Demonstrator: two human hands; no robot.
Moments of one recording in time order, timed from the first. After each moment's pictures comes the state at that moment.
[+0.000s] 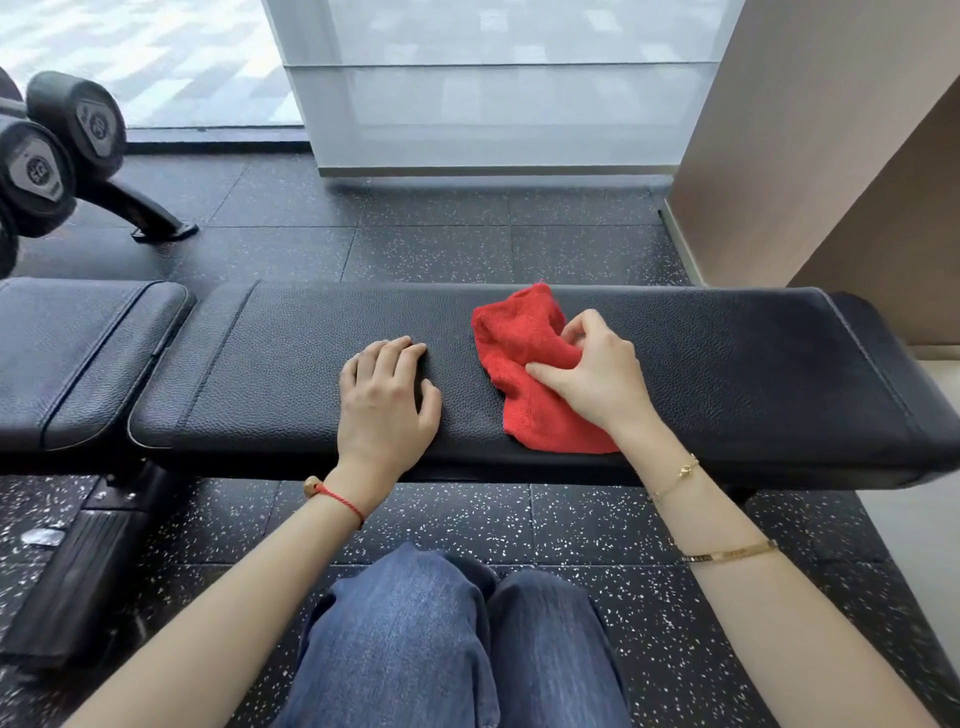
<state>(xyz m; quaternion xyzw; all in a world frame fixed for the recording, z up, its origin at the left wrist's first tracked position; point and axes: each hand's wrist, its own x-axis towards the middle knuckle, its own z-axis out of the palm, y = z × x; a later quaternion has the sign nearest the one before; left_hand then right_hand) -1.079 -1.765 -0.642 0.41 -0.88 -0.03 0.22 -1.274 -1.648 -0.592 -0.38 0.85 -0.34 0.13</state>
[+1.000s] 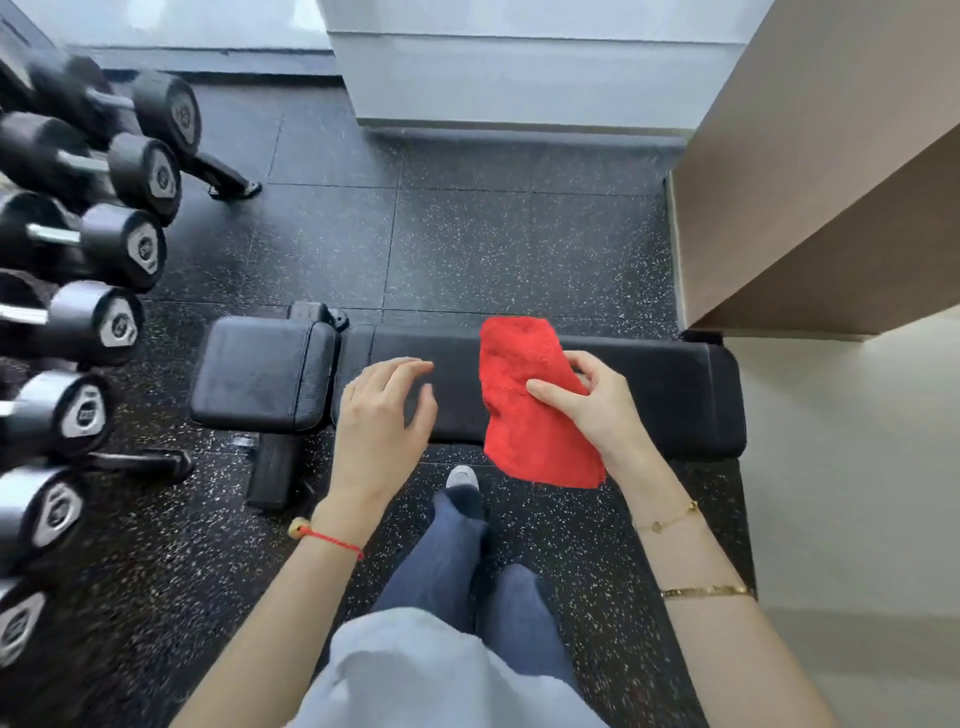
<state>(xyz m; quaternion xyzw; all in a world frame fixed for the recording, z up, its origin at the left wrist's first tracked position) -1.002 -1.734 -0.192 0.44 -0.85 -0.23 0.19 -1.208 -1.630 -0.184 -0.19 0.75 -0.46 0.43</state>
